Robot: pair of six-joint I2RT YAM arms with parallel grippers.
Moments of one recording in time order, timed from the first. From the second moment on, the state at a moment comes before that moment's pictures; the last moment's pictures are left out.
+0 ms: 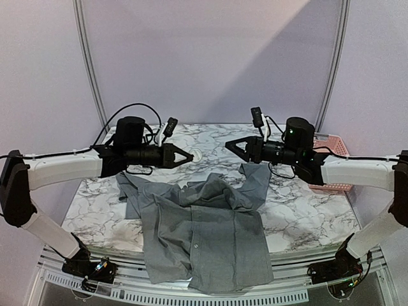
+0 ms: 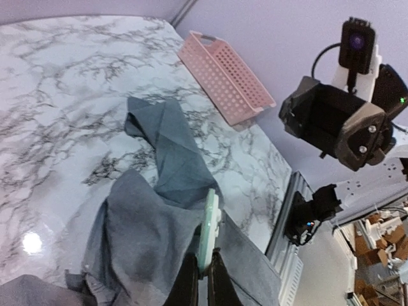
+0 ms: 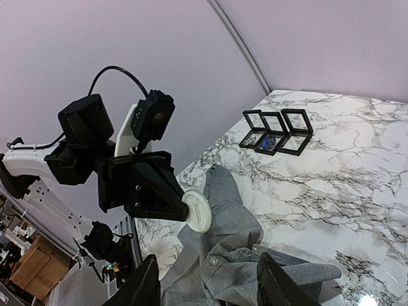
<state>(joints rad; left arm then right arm) -0.63 1.47 0.96 0.11 0.57 -0.50 0.67 1.47 0.90 0.48 -0.52 0.57</state>
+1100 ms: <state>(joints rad) -0.57 1.99 1.70 -0.82 -0.63 0.14 0.49 1.14 0.77 0.18 -0.13 0.43</state>
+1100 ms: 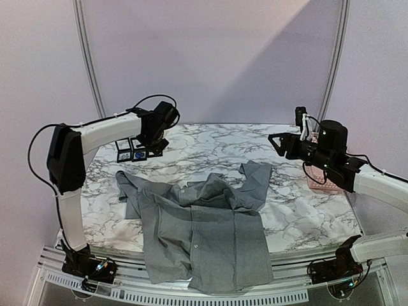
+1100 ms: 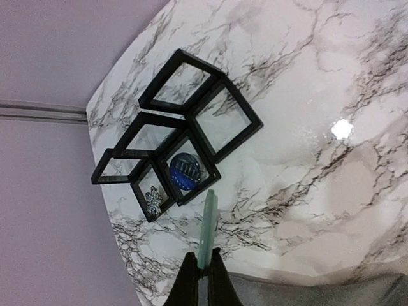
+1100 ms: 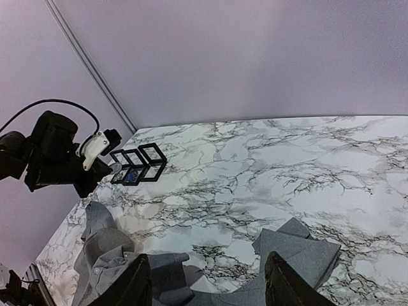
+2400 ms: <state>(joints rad) -0.46 2.41 2.08 -0.80 -0.79 0.34 0.49 1.11 0.73 0.18 -0.14 0.55</state>
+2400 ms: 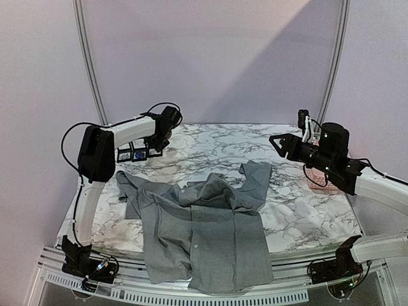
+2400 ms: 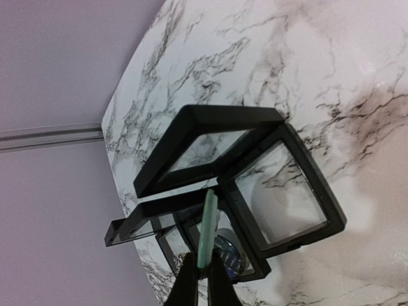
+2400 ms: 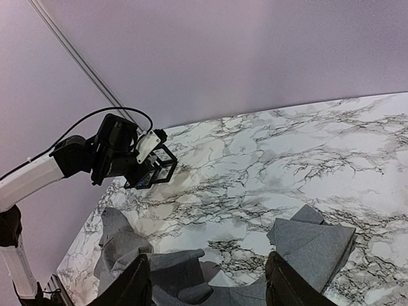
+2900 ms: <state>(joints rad) -0.46 2.46 2.10 -0.80 -0.78 0.34 0.49 1.11 0.73 0.18 -0.14 0.56</state>
